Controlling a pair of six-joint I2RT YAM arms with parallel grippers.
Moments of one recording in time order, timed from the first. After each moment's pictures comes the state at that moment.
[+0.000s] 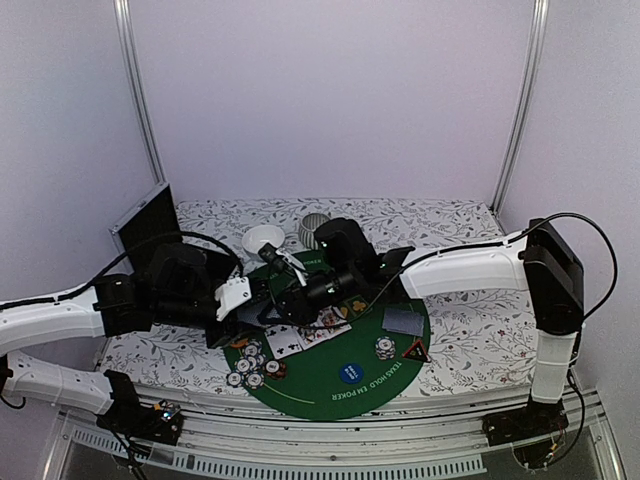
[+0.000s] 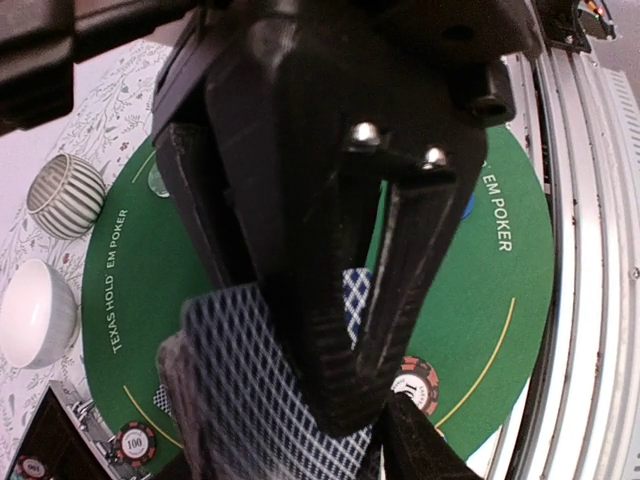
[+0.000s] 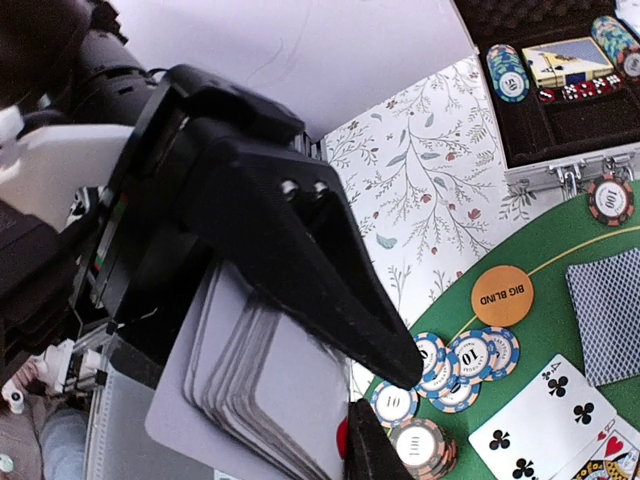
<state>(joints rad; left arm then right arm) -0.90 1.02 0.67 -0.33 0.16 0.40 1.05 1.96 1.39 0.09 -0.70 0.33</state>
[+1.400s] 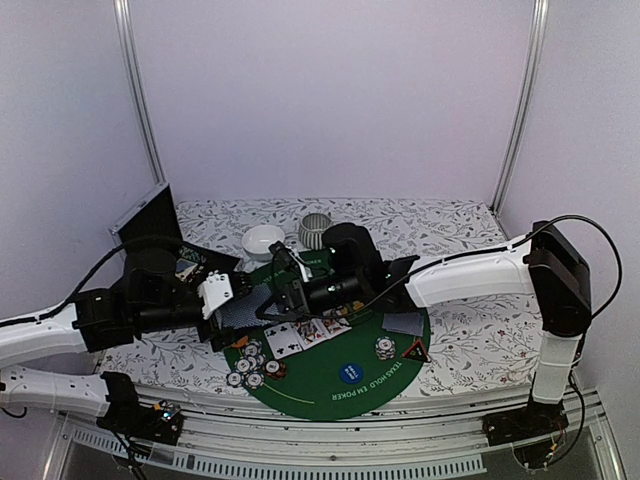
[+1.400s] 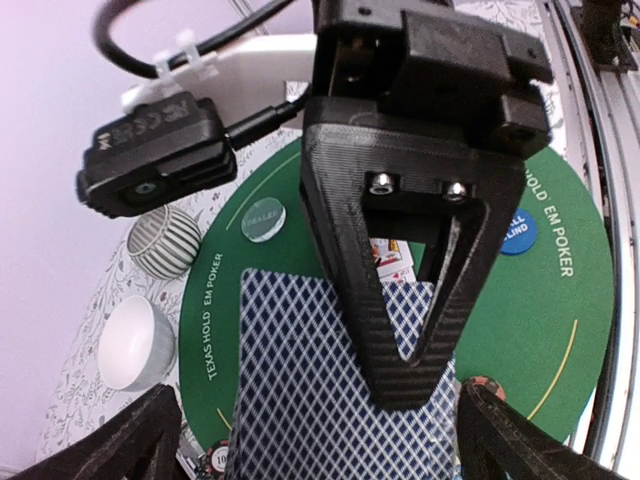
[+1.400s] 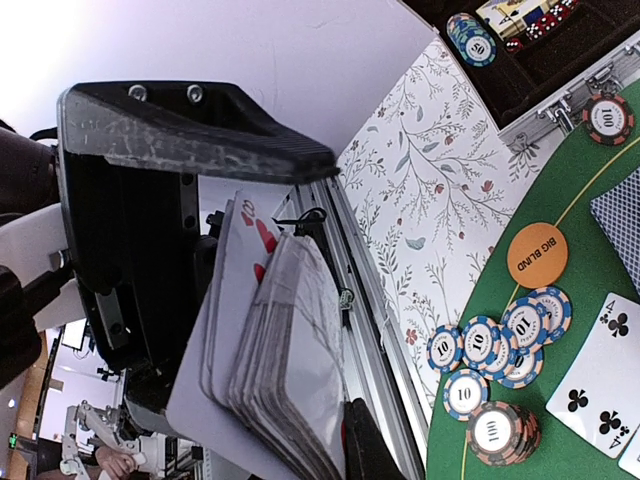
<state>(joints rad) -0.93 0.88 0.60 -0.19 -0.02 0.48 1.07 1.94 1.31 0.26 -0.64 0.76</state>
